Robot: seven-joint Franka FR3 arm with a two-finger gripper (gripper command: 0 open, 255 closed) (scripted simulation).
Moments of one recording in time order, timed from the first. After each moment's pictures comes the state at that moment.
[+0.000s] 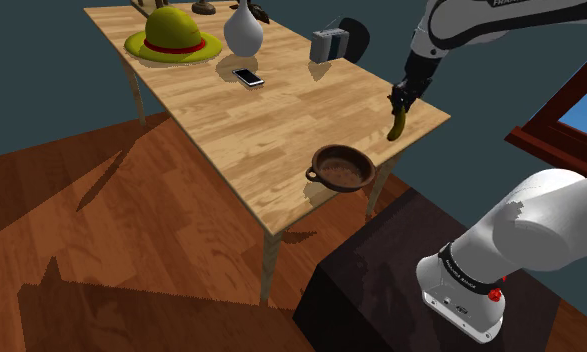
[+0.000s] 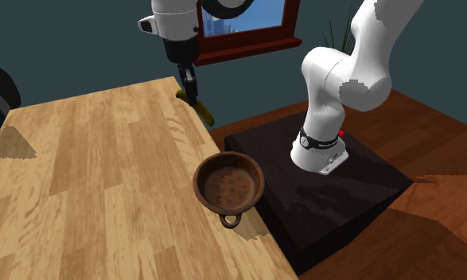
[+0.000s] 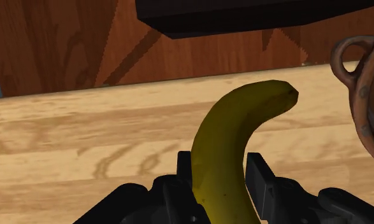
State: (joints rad) arm -0.01 -0.43 -0.30 -2.44 -0.19 2.01 -0.08
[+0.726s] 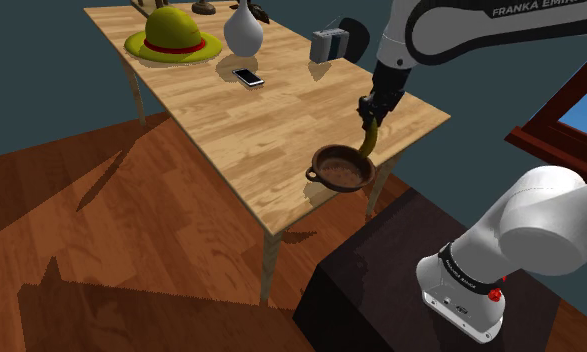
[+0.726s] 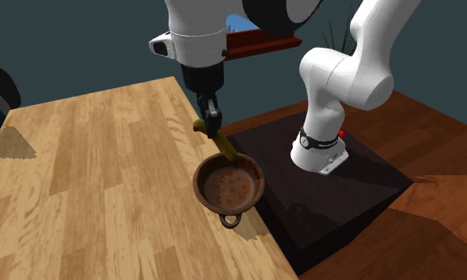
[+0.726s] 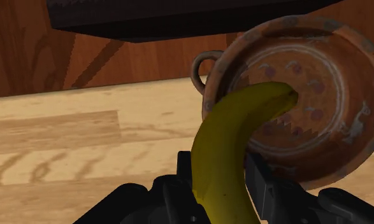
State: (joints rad) arm 0.11 -0.49 -0.09 -2.51 -0.09 1.99 0.20
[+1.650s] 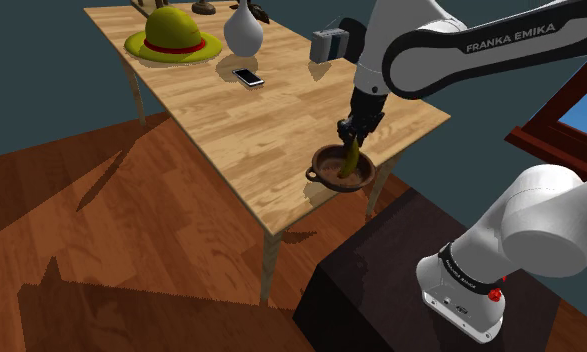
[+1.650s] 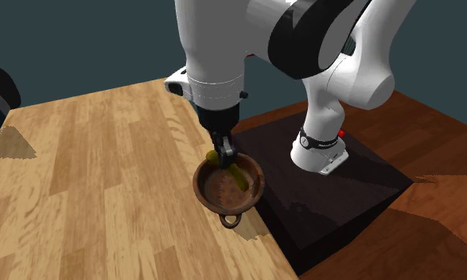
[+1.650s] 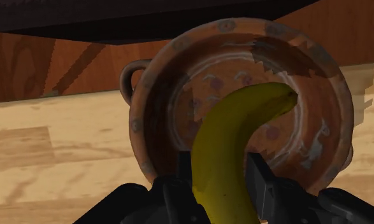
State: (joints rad) arm 0.16 -0.43 0.00 -2.58 -0.04 2.11 0.32
